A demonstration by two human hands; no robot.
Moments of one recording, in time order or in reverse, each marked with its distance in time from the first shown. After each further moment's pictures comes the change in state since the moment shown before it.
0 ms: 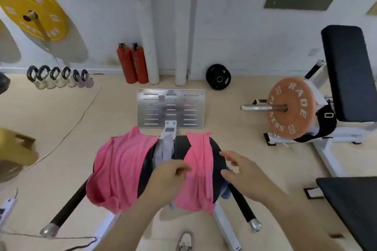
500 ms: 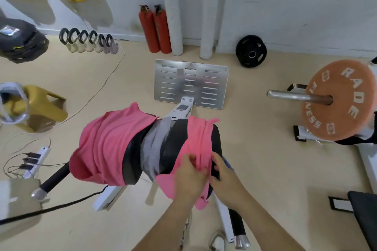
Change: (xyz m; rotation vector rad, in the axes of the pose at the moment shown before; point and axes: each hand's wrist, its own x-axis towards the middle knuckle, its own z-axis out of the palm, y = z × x) left_hand 0.083 0.031 0.141 -0.292 0.335 -0.577; right_hand 0.108 0.120 0.042 0.191 -0.211 -0.001
